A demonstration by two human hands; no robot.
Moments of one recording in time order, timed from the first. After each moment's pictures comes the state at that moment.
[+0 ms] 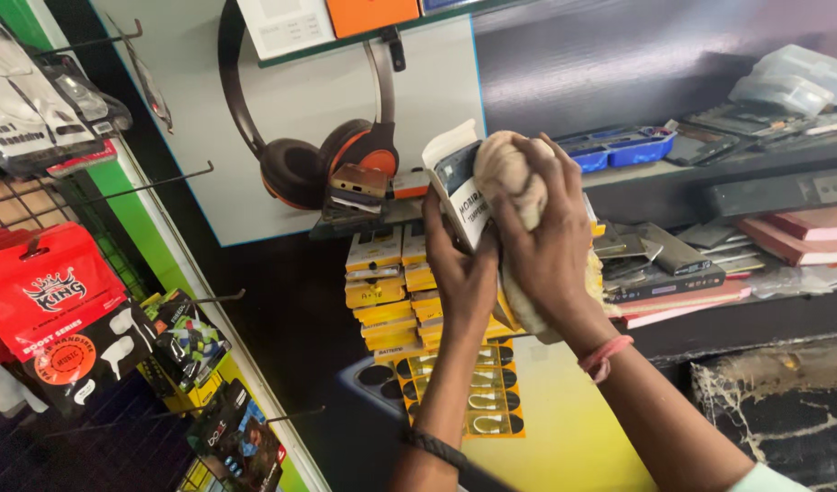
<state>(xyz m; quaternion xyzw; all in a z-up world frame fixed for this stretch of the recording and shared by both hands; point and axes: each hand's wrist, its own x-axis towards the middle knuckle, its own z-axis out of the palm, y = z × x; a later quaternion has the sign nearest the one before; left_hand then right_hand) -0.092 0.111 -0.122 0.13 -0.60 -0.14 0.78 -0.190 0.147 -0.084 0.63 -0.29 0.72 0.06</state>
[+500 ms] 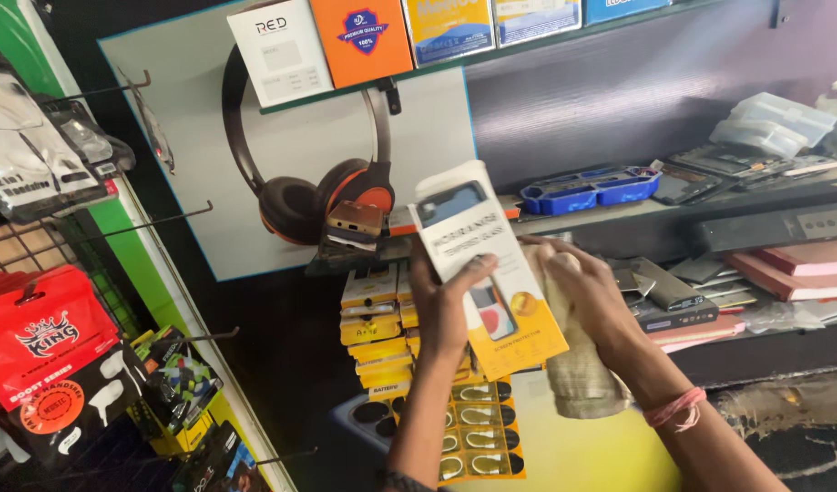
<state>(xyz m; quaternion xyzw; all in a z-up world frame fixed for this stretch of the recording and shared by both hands) -0.076 0.123 -0.094 0.16 -0.57 -0.32 0.74 -0.252 0.113 -0.111 0.57 -0.29 0.62 -0.45</state>
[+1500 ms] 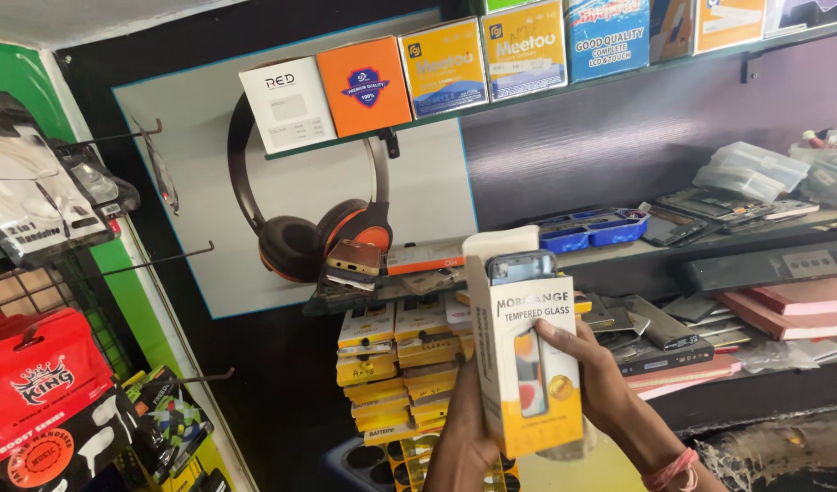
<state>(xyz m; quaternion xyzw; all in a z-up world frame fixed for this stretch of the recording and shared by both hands) -0.096 0.101 -0.176 0.12 -0.35 -0.74 0.56 -0.255 0.093 -0.157 0.49 -0.18 0.59 -0.61</state>
